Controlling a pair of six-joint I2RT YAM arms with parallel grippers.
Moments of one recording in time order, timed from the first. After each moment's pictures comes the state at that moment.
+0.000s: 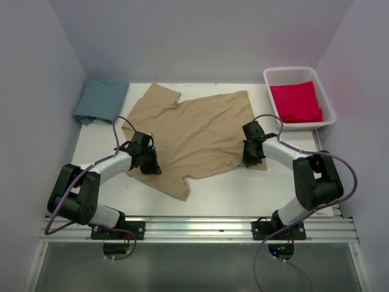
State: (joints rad) left arm -0.32 1.47 0.69 -0.33 0.17 -0.56; right arm 0.29 1.62 0.92 -0.52 0.14 0.47
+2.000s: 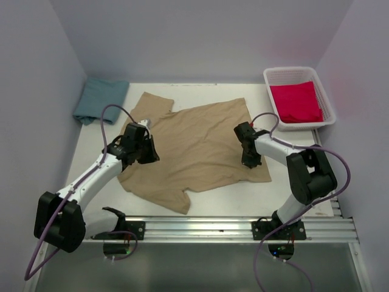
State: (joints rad) left arm -0.36 1.21 0.79 -0.50 0.10 -0.51; right arm 0.40 1.67 0.96 -0.67 0.36 0.61
